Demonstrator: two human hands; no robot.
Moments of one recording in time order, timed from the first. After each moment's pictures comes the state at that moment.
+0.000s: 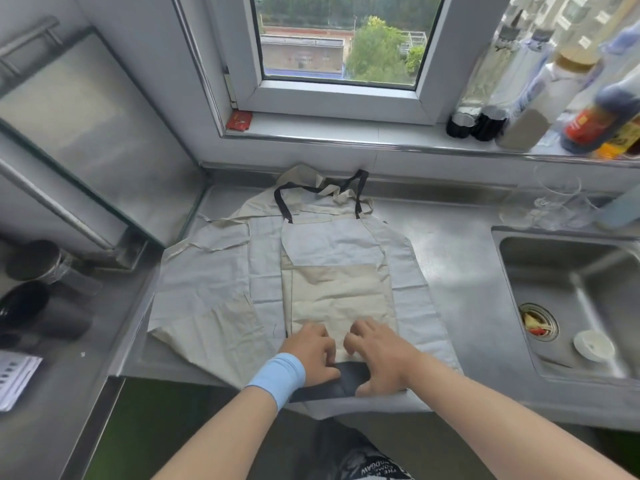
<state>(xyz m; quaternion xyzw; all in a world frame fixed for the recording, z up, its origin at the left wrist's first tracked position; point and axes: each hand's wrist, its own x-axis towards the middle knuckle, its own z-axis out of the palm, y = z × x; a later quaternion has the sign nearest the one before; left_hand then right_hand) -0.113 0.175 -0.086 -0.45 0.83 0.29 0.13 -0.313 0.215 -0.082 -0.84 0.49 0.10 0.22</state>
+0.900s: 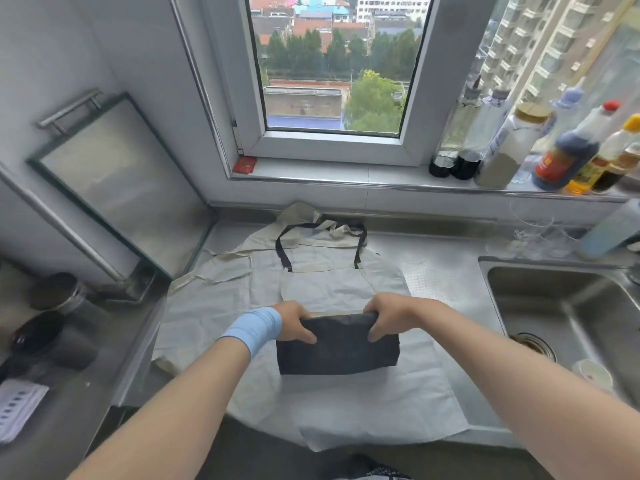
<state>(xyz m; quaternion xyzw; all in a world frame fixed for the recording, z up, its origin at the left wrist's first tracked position) -0.106 0.093 0.007 -0.52 0.75 0.35 0.19 -0.347 0.132 0.025 -0.66 0.62 0.12 0.41</state>
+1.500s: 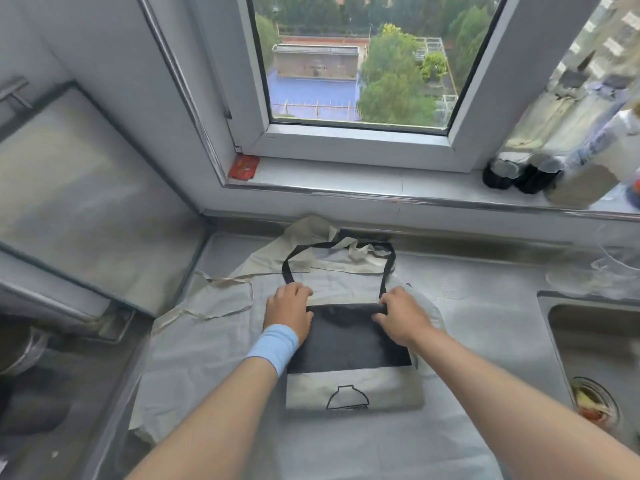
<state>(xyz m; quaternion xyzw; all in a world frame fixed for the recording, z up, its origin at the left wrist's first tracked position) -0.118 -0.041 -0.078 -0.62 0.77 0.16 0.02 -0.357 -0.009 -0.087 -0.62 0.73 -0.03 0.28</state>
